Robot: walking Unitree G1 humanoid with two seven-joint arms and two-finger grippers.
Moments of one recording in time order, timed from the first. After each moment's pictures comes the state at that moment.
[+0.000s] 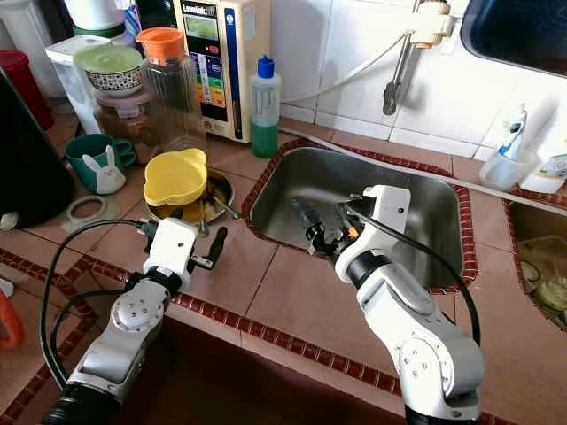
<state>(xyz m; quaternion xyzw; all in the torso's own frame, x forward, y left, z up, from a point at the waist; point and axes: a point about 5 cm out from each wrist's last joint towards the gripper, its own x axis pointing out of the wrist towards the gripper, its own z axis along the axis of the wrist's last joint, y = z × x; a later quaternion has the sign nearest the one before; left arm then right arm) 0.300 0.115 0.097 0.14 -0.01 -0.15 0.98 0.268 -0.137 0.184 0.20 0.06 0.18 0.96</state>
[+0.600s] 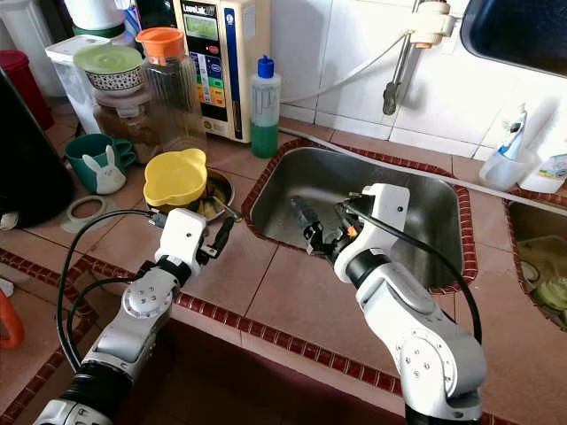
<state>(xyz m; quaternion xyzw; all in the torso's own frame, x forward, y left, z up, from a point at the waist) 0.316 0.108 0.103 0.12 -0.03 -0.16 0.98 0.268 -0.136 0.185 0.20 0.06 0.18 0.96</state>
